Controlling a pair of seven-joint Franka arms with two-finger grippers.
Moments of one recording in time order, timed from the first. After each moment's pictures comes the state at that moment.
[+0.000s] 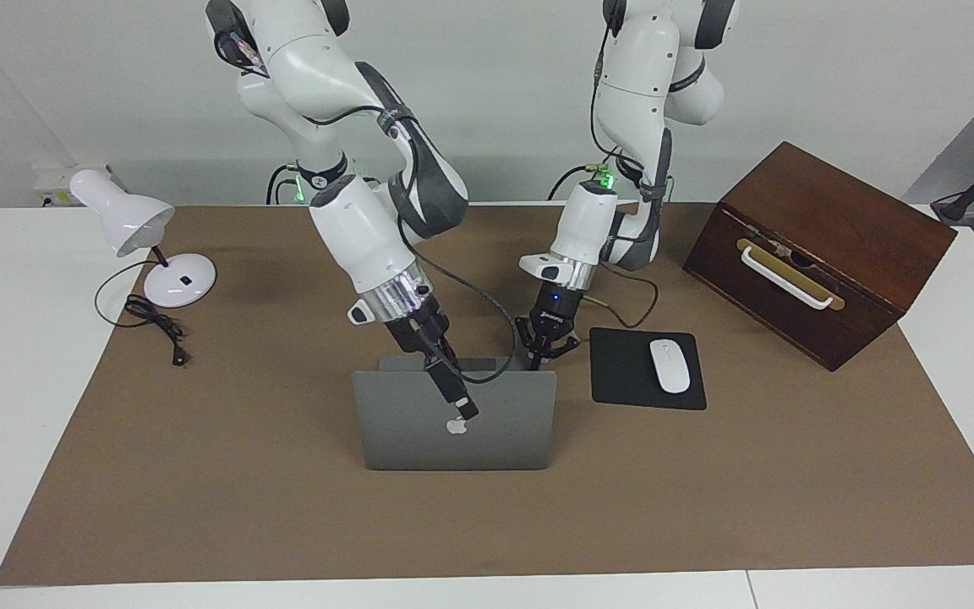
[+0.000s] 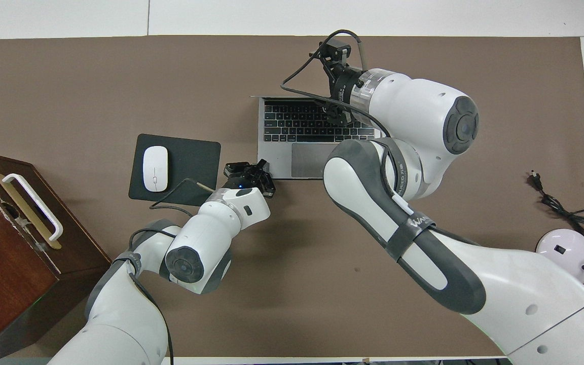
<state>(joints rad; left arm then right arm) -0.70 0.39 0.10 -2.32 -0.06 3.49 0.02 0.25 0.46 0.19 -1.64 0.45 2.80 1.29</state>
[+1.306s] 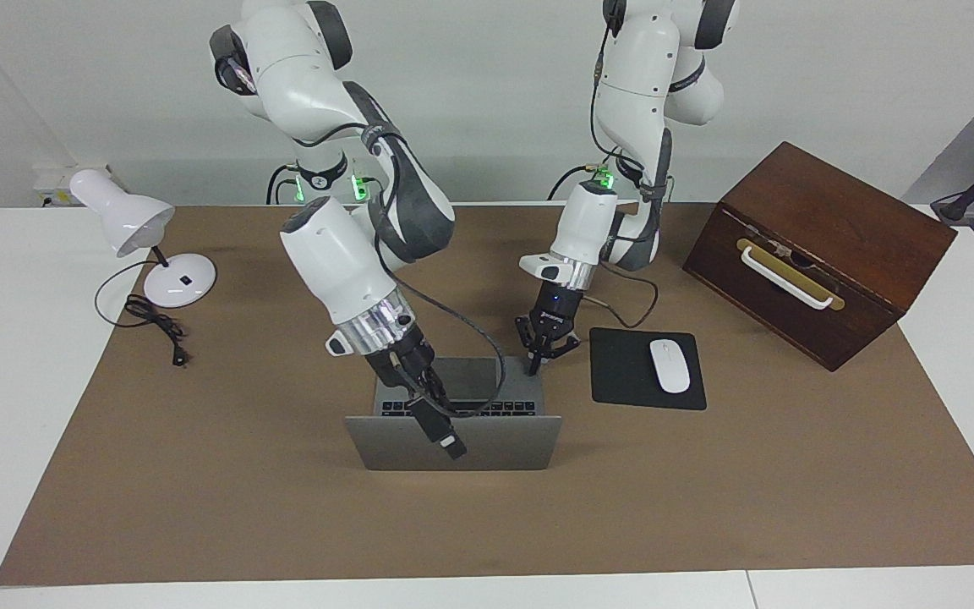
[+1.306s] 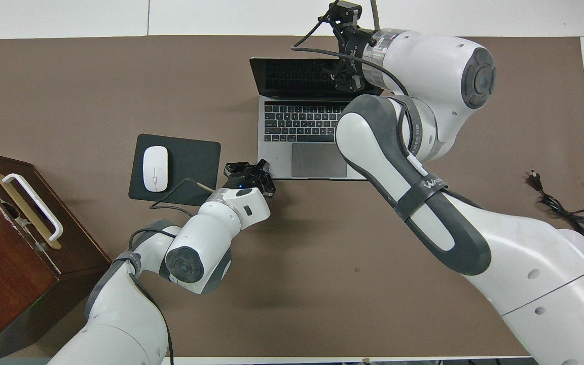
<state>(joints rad) -0.70 0.39 0.10 -2.32 -0.06 3.49 0.02 0.24 0.59 0.16 -1.40 0.43 2.69 1.28</state>
